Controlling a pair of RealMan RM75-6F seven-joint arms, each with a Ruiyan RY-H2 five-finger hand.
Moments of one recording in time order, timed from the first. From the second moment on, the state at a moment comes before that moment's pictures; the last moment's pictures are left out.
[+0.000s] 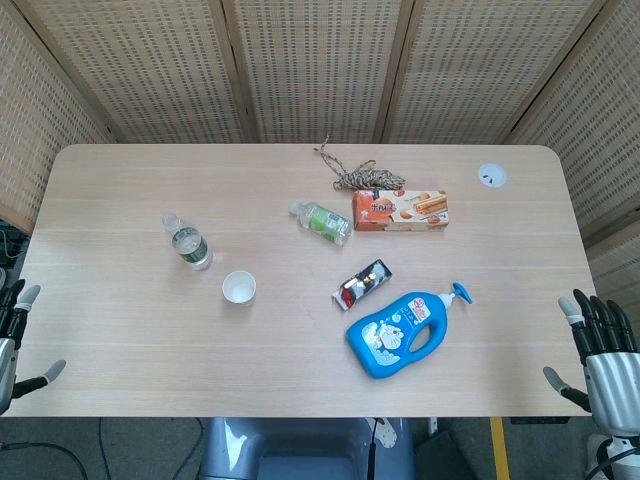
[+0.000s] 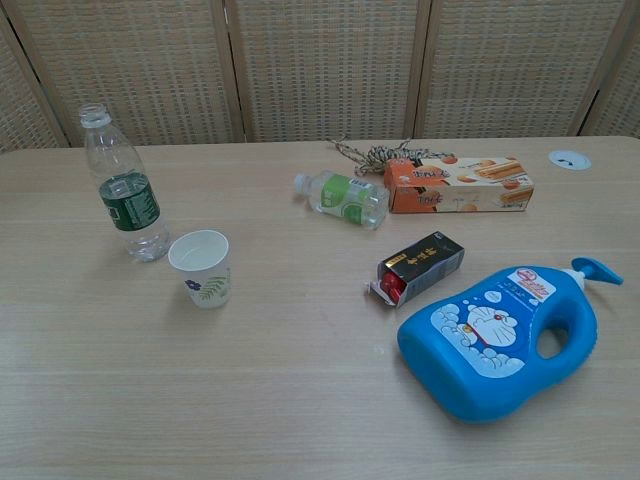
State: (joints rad) left arm 0.01 -1.04 -0.02 -1.86 1.54 1.59 0.22; right arm -0.02 -1.09 0.04 -1.66 -1.69 1.69 -0.12
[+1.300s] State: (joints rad) left arm -0.49 -1.55 -0.17 -0.86 1.42 0.91 -1.15; right arm 0.03 -1.10 0.07 -1.65 -1.57 1.57 -0.12
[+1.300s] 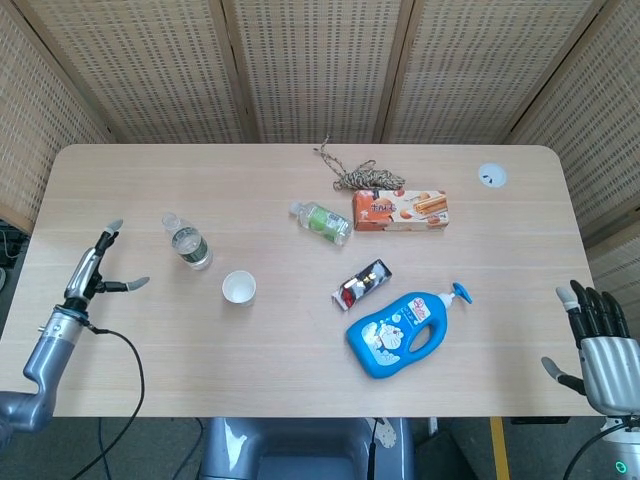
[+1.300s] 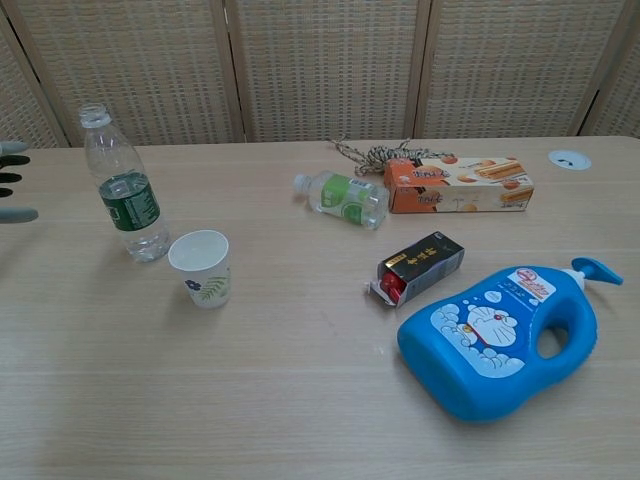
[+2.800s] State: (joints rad) left arm -0.79 -1.92 -0.26 -0.42 1.33 0.70 -1.34; right arm 0.06 -1.10 0.10 -1.62 -1.48 1.51 -0.08
